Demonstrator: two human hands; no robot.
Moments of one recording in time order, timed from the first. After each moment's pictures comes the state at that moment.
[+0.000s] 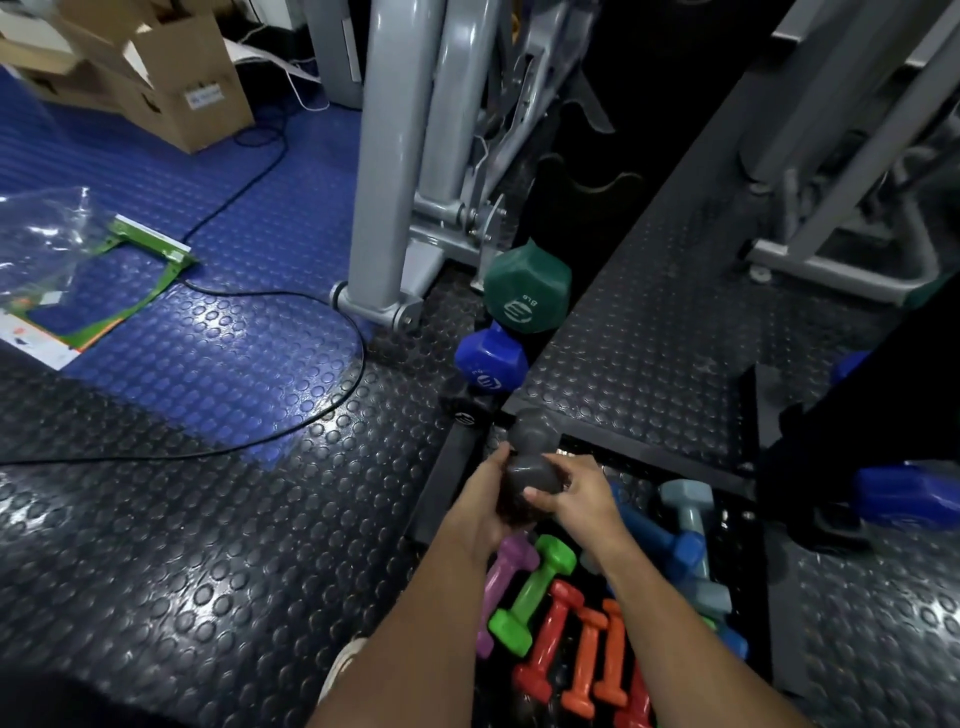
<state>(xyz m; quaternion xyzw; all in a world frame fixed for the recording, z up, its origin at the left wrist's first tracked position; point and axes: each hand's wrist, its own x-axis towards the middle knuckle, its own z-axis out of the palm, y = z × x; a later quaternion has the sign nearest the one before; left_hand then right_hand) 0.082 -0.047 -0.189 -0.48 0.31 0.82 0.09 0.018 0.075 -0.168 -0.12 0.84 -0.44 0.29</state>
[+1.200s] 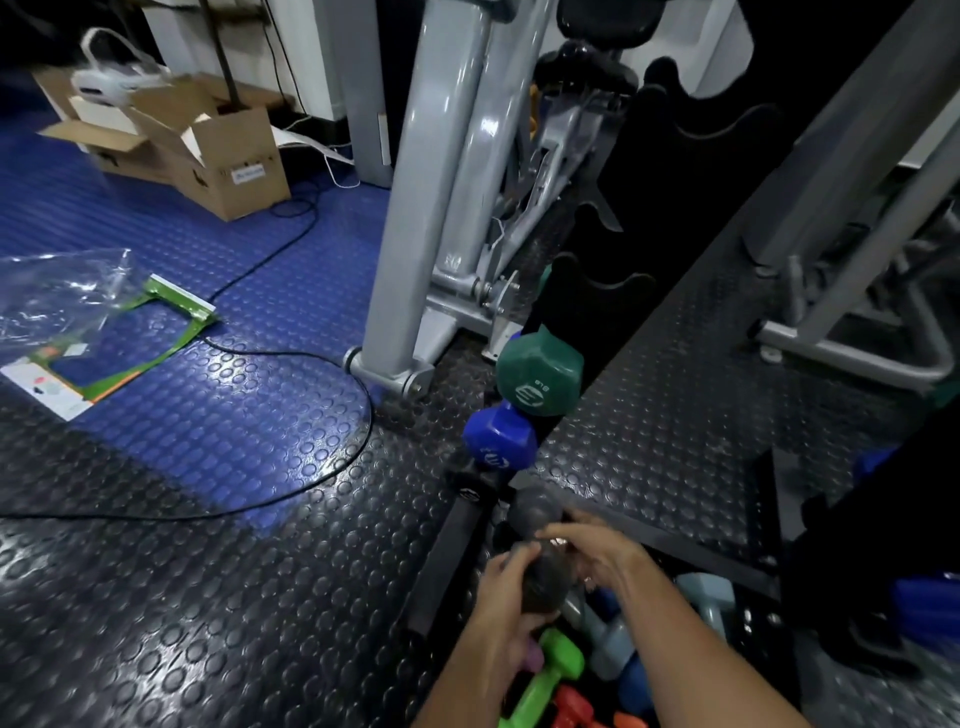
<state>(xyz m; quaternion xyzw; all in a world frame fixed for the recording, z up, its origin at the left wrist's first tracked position) 0.081 -0.016 -0.185 -0.50 0.28 0.81 -0.03 -0.072 0.047 -0.227 0.04 0.73 -0.47 0.50</state>
